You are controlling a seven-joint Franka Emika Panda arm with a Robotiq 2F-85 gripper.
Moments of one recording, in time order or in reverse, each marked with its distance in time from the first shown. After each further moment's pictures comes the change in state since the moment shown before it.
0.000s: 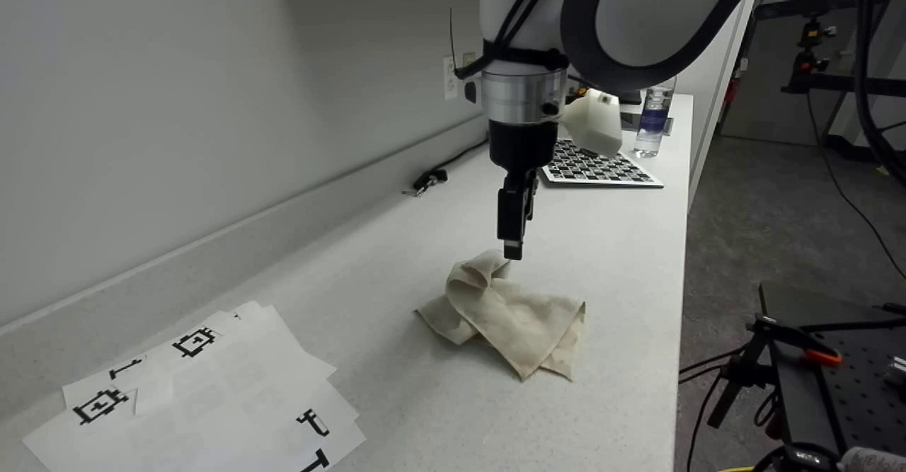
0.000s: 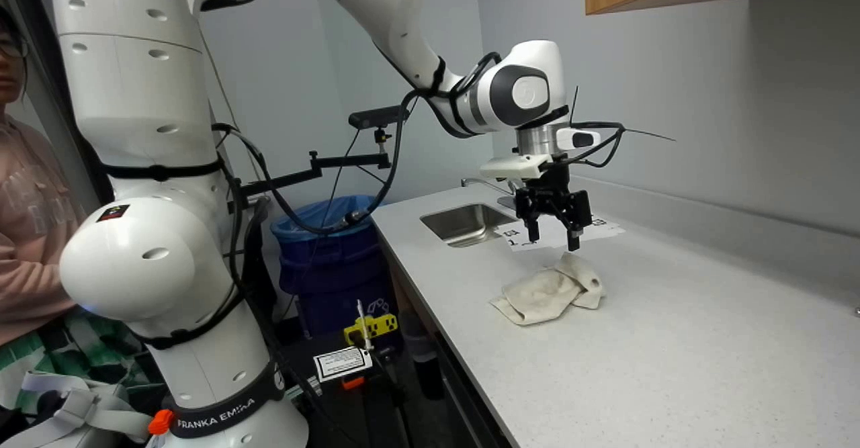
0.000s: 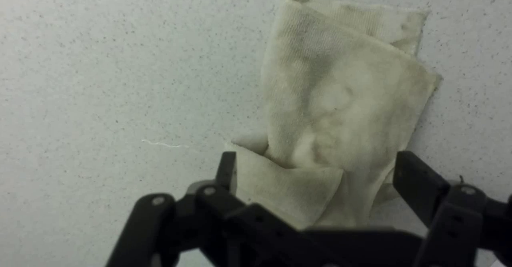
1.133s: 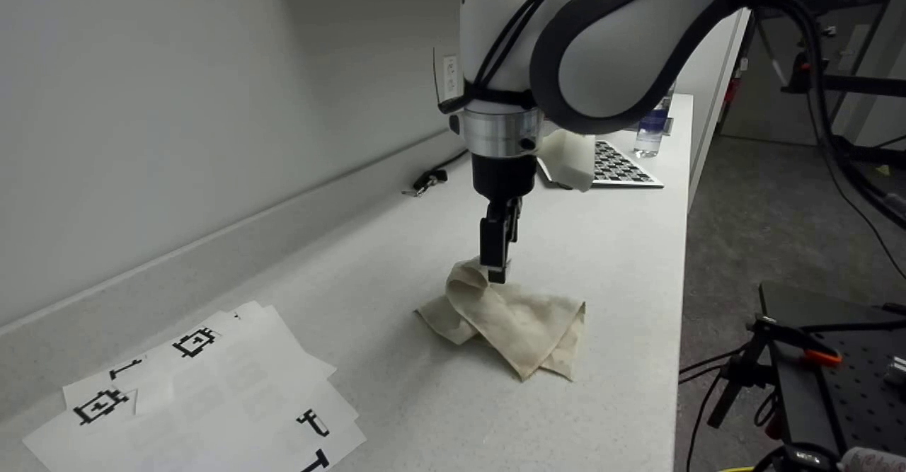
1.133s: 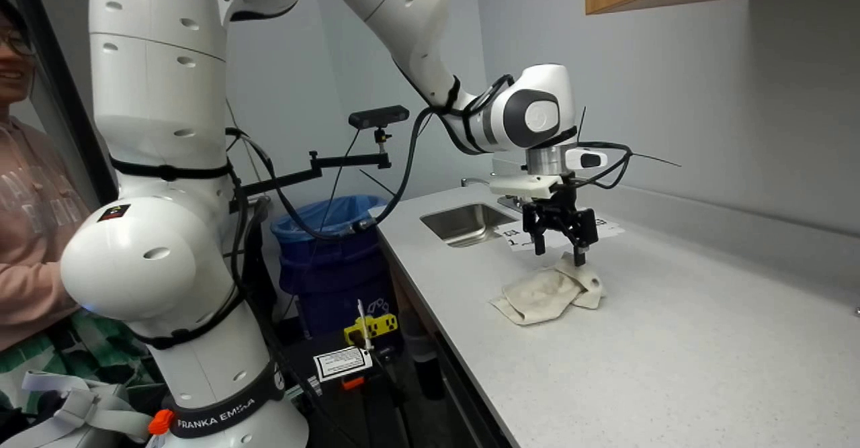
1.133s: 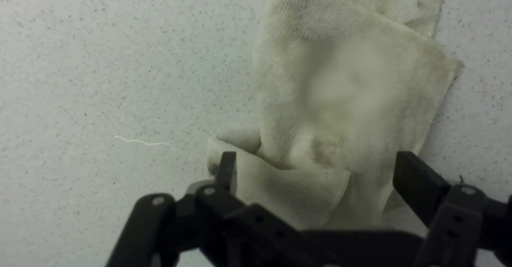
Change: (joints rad) arm 0.005 0.116 -0.003 0.057 0.000 0.052 -0.004
